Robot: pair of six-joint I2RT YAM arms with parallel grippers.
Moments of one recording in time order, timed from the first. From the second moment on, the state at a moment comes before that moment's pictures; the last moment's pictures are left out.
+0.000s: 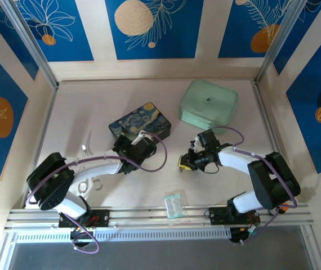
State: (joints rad) left arm -0.90 1.50 0.83 -0.36 -0.76 -0.12; right arm 0.40 1.43 0.57 -0.27 -0.61 0.76
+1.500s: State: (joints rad) left arm -0.42 1.42 0.72 -0.28 -0.51 -0.35; right arm 0.44 1.37 0.75 -0.68 -0.17 0.58
